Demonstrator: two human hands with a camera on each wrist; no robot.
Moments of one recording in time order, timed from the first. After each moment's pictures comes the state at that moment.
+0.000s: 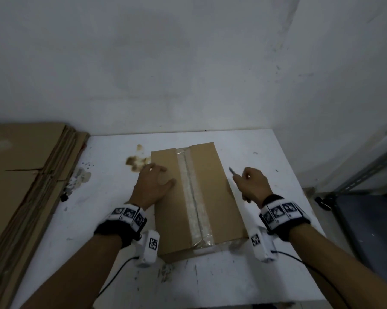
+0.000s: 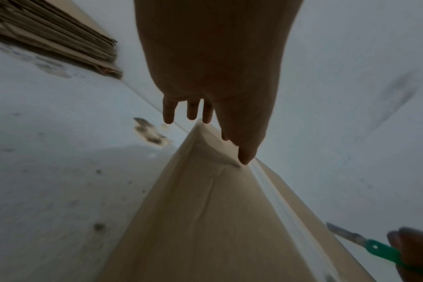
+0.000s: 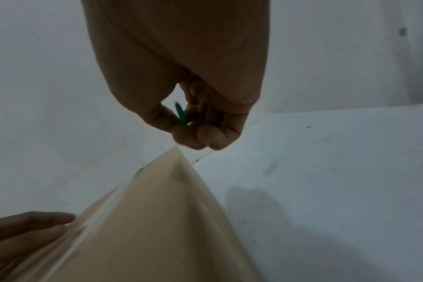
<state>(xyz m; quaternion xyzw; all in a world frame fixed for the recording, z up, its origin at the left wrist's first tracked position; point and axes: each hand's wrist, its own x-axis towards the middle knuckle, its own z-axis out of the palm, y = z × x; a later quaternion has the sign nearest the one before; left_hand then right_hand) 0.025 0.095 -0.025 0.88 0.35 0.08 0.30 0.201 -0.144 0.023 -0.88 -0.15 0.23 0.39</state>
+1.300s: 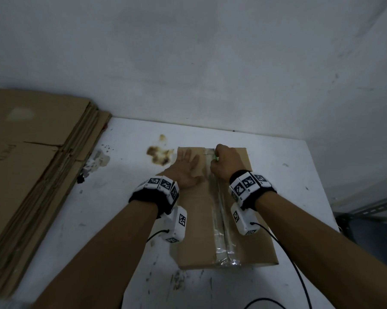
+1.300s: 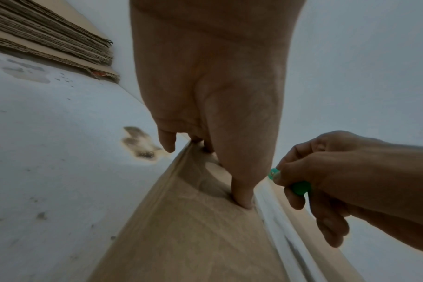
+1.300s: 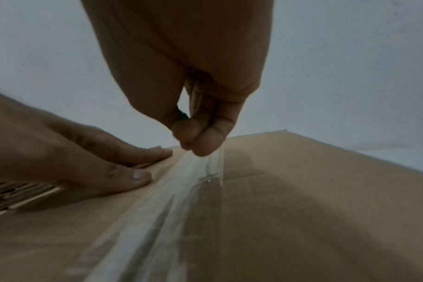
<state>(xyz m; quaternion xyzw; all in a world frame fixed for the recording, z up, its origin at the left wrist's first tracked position) 0.066 0.133 -0.010 0.91 0.25 -0.21 0.27 0.188 0.024 0.017 -0.88 -0.40 0.17 0.20</state>
